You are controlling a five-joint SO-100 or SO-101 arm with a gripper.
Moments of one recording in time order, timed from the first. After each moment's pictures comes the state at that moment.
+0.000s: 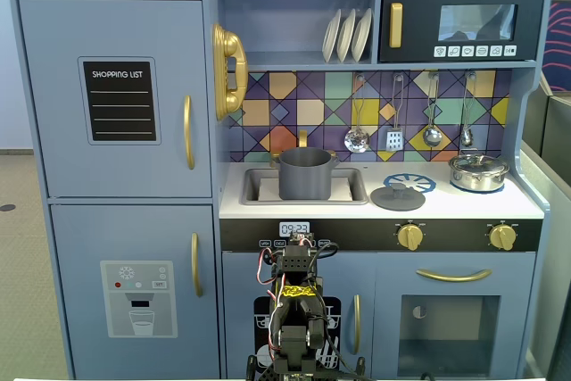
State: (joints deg) arm 0.4 182.5 170.9 78.2 -88.6
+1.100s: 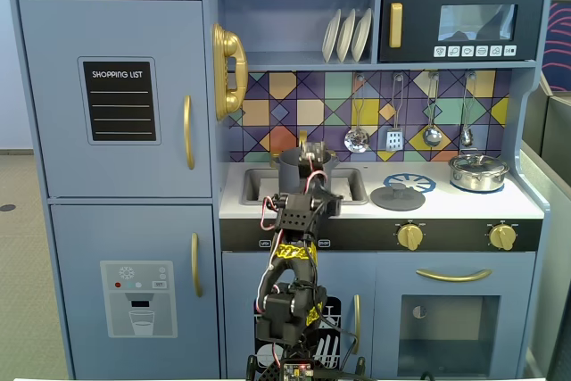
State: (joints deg) arm 14.7 163.3 129.2 49.5 -94.8
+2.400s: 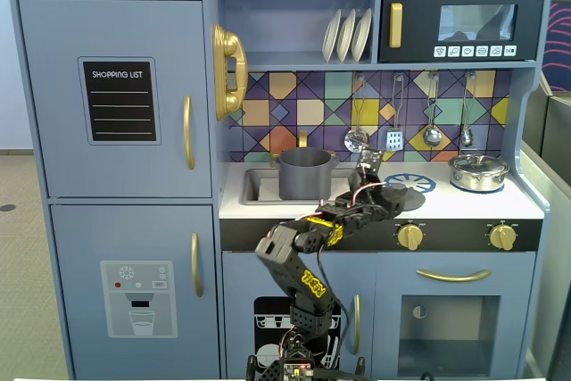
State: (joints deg) arm 35.7 123.9 133.8 -15.3 -91.8
